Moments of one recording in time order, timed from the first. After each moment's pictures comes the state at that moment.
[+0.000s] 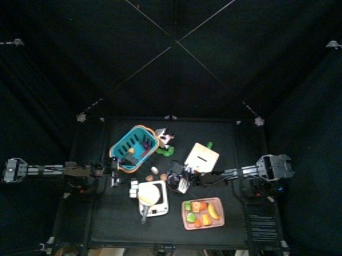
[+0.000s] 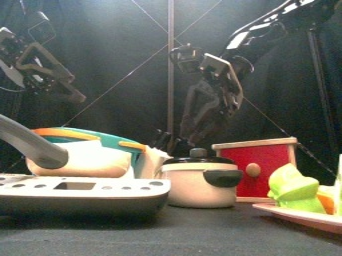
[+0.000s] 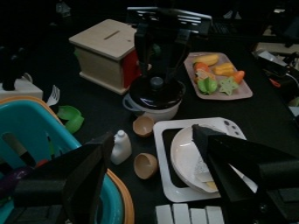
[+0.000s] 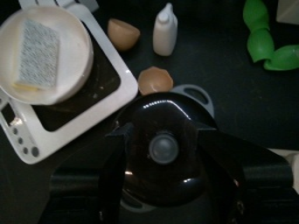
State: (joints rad) left arm 0.14 -0.87 1.26 0.63 -0.15 -0.60; right arm 0.03 -0.01 0.55 -0.62 0.36 0.98
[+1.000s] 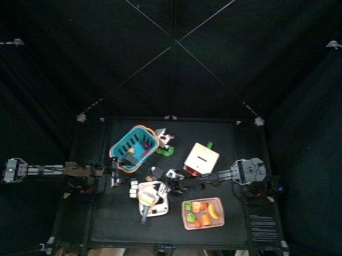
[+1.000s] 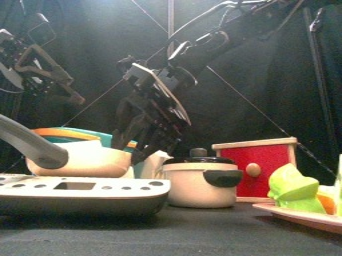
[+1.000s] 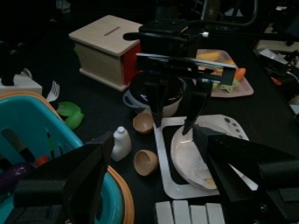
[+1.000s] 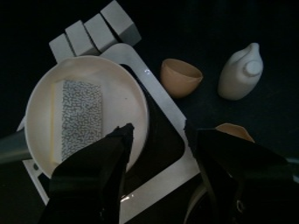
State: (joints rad) left arm 0.14 -0.87 1.27 0.62 -0.14 -0.60; right arm 0.05 0.33 0.21 -0.51 0.34 0.98
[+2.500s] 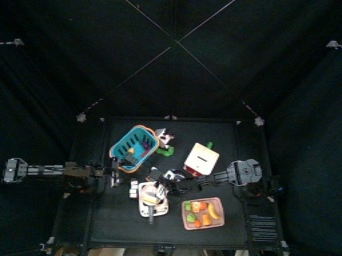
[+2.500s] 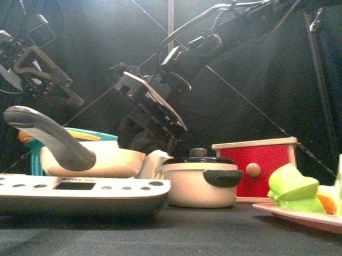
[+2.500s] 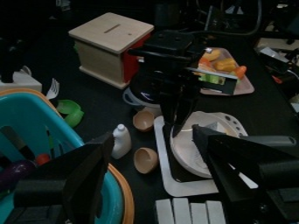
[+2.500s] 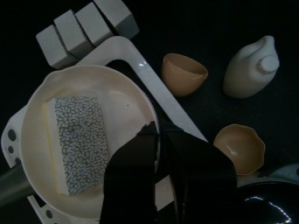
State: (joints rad) left arm 0.14 -0.87 1.28 0.62 -0.14 -0.60; right arm 0.06 0.38 0.17 -0.51 0.40 0.98
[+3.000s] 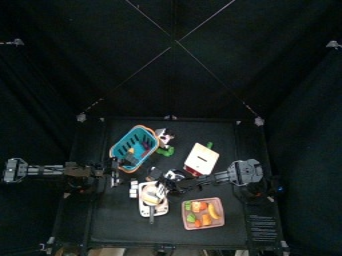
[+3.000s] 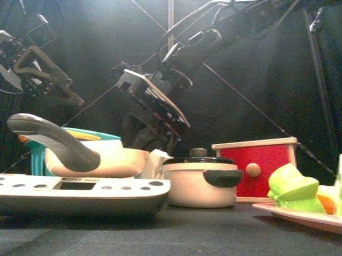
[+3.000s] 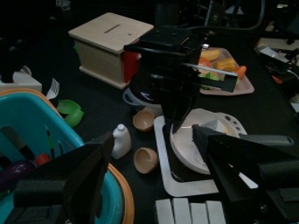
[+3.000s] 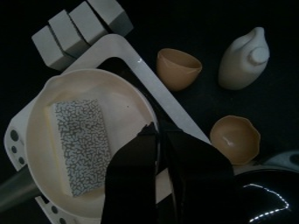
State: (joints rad) left arm 0.14 -0.87 1.28 0.62 -0.14 -0.60; right arm 0.06 0.36 0.16 -0.46 0.44 0.98
